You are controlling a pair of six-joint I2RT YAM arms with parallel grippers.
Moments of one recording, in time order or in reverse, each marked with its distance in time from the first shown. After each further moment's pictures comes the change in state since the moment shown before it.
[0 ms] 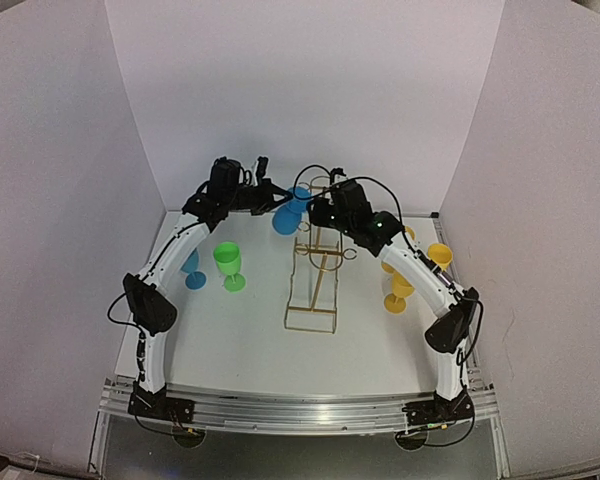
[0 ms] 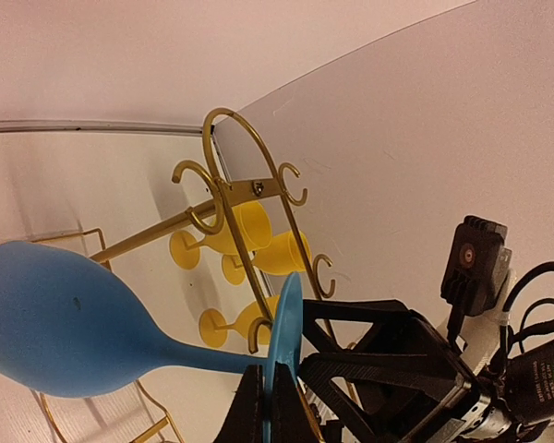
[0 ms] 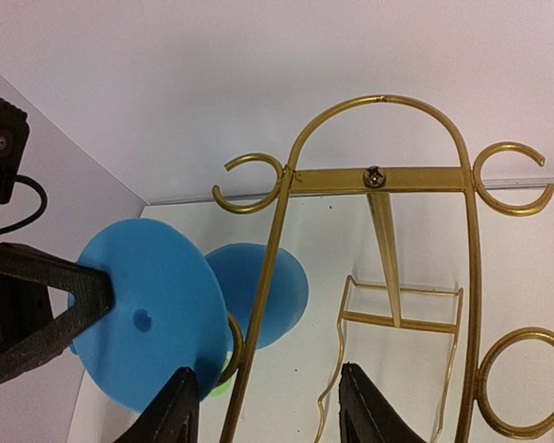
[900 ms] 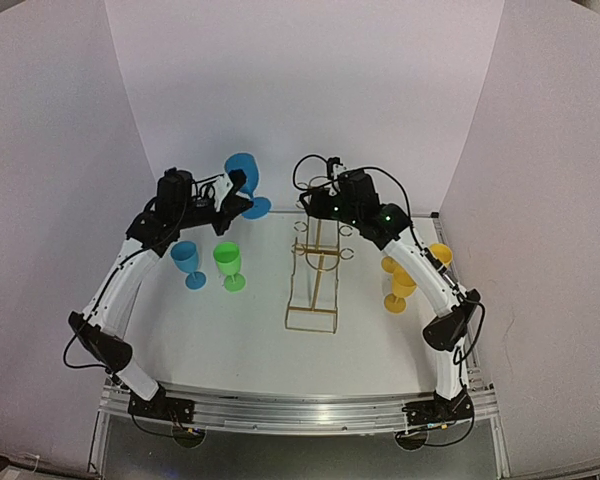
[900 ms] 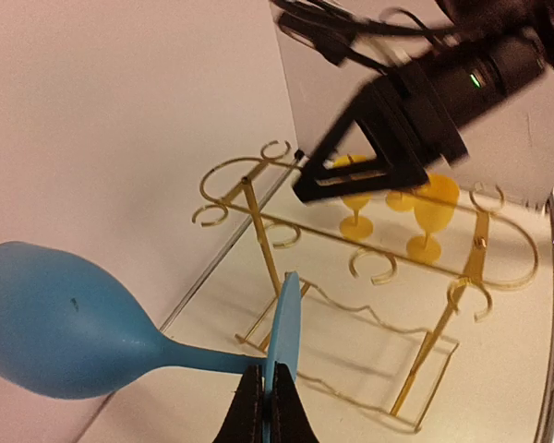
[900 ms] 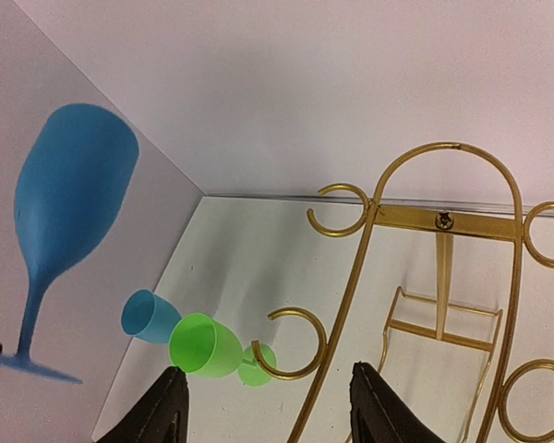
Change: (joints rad) left arm 0.018 -0.547 -0.497 -0.019 -0.165 1.268; right arm -0.011 0.024 0.149 -0.046 -0.167 -0.046
